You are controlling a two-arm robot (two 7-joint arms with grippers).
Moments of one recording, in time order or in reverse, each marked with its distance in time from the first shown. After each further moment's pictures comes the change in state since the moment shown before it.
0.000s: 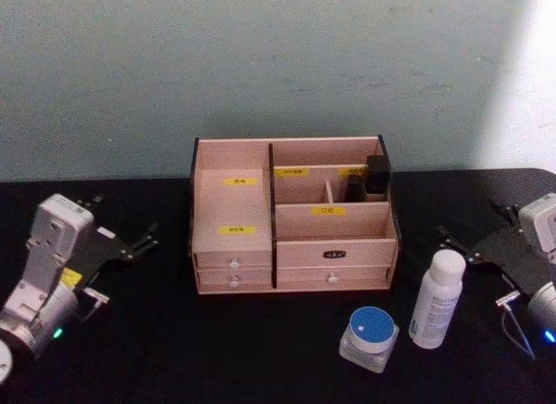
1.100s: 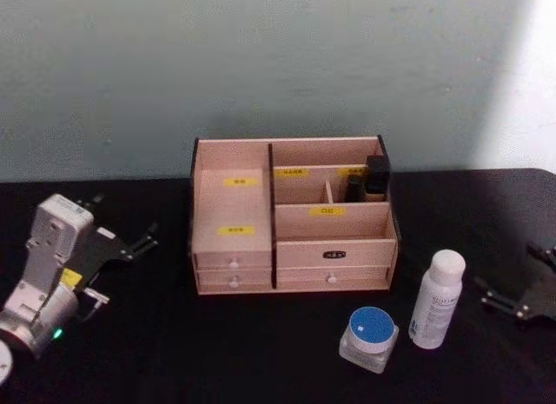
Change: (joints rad) left arm 0.000 0.000 0.000 0.000 0.000 0.000 0.000; right arm -0.297 0.166 0.178 -0.257 0.056 0.047 0.105
